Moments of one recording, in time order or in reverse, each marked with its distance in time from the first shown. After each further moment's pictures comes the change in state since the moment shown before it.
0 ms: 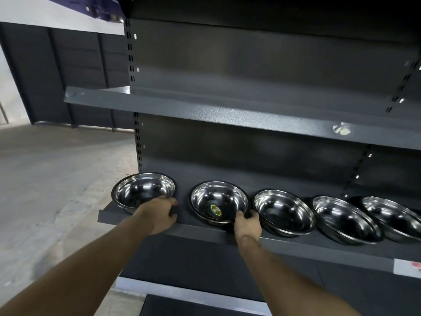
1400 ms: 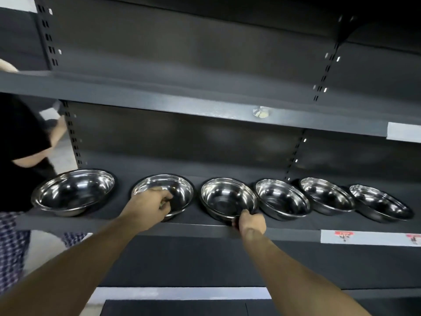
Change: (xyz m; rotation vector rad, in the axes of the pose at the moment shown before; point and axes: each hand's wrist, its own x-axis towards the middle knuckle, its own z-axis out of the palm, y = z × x) left_hand 0.025 0.126 0.033 -0.160 0.221 0.173; right_hand 0.075 0.020 -0.149 0.000 0.181 0.152
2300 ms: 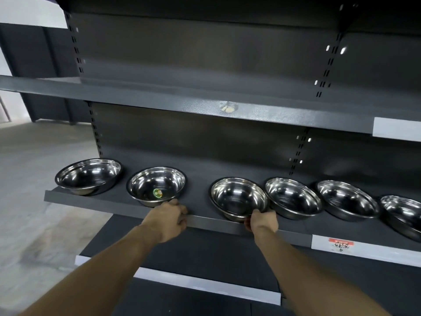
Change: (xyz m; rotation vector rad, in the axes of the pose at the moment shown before) left_hand -0.040 0.120 0.042 0.159 -0.244 -0.086; right_hand 0.072 0.008 -0.077 0.030 -0.185 -0.095
